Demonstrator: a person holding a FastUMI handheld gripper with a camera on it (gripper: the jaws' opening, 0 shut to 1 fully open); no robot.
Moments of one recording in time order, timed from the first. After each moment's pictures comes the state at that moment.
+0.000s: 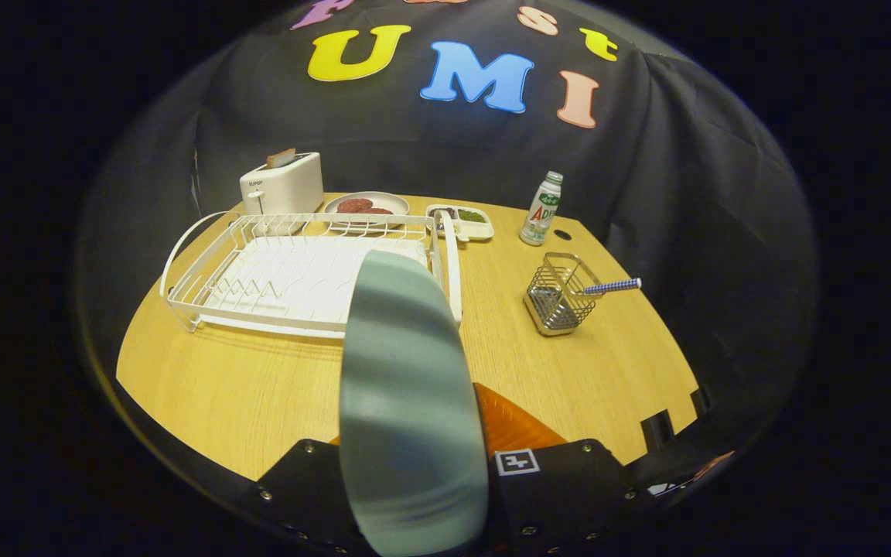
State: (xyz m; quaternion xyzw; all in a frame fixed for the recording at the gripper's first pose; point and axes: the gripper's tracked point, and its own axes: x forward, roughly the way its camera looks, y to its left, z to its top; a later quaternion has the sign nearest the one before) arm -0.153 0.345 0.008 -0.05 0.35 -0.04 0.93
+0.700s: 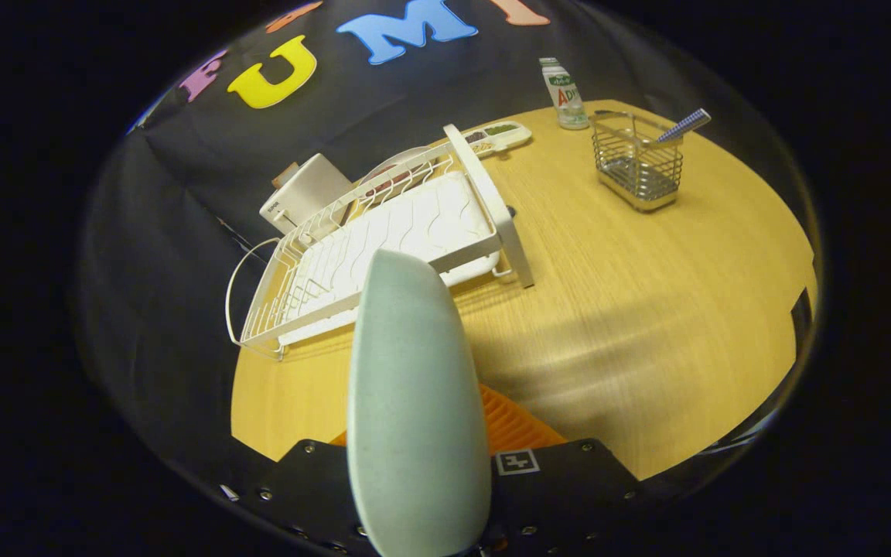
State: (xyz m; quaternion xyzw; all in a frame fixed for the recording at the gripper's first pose) arm -0.147 0.402 -0.059 0.24 0.43 0.08 0.87
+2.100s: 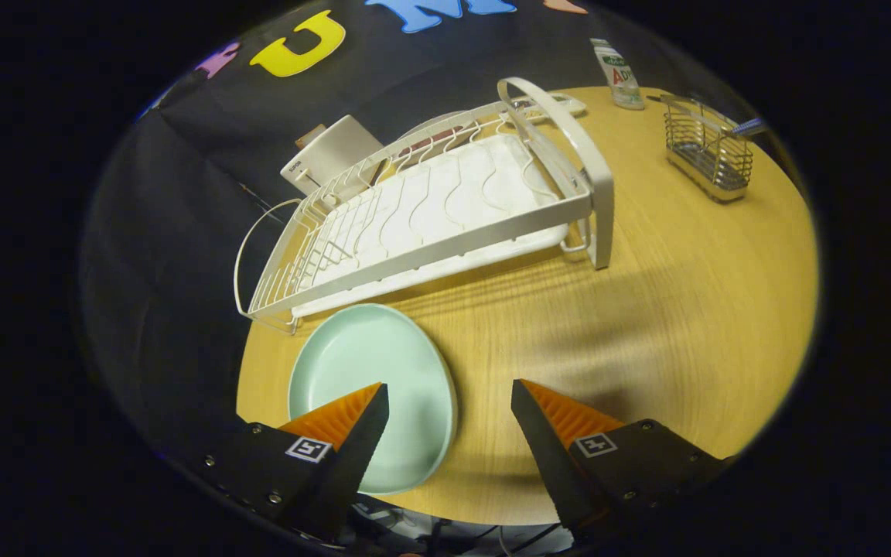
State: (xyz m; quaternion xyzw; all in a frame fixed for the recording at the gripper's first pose) arm -0.131 0.412 -0.073 0.15 0.44 0.11 0.88
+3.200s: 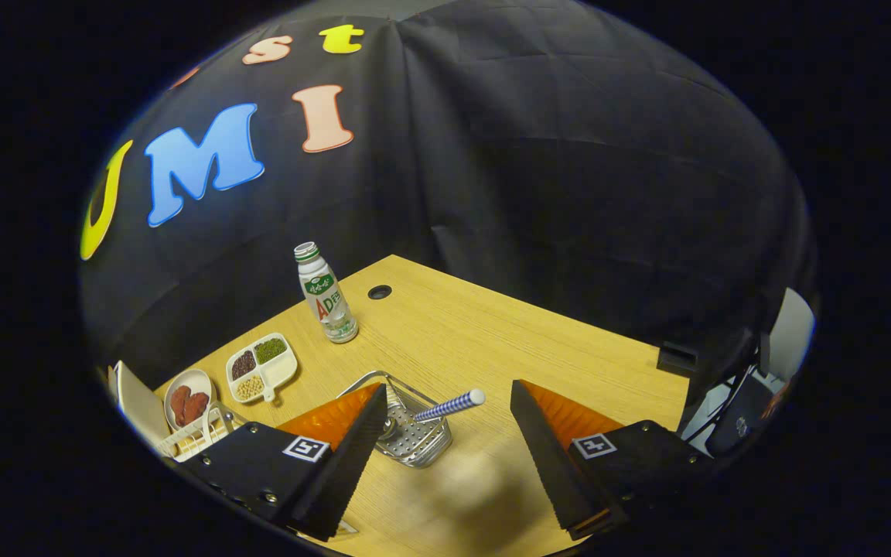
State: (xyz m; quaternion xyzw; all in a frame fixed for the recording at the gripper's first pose) arm -0.007 0.111 0.053 0.19 0.20 -0.38 0.88
